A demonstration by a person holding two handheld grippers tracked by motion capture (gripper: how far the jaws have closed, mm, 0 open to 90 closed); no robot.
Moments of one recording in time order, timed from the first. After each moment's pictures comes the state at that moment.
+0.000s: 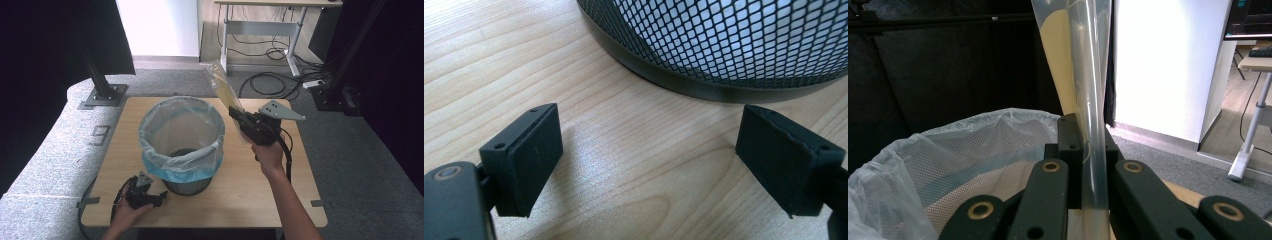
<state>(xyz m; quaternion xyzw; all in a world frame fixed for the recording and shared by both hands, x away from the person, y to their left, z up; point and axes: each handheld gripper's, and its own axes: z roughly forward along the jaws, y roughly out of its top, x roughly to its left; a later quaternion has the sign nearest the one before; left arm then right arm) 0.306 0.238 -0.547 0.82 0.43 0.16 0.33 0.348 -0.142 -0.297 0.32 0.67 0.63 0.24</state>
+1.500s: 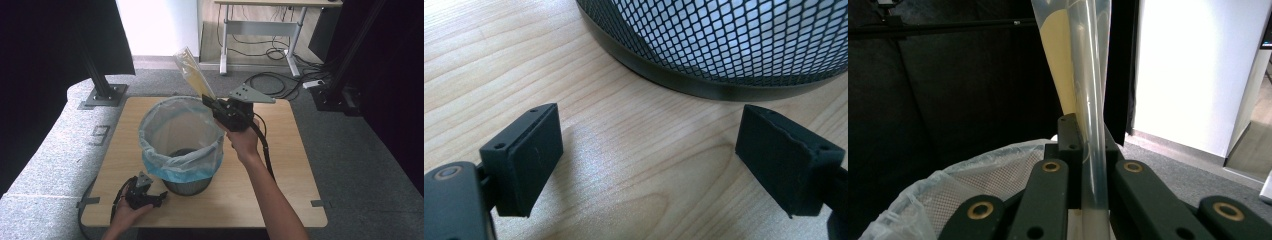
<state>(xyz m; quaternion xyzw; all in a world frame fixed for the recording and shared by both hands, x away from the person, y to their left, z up) 0.305 0.238 -0.547 0.82 0.43 0.16 0.33 0.369 -0.080 -0.272 0.30 0.67 0.64 0.22</state>
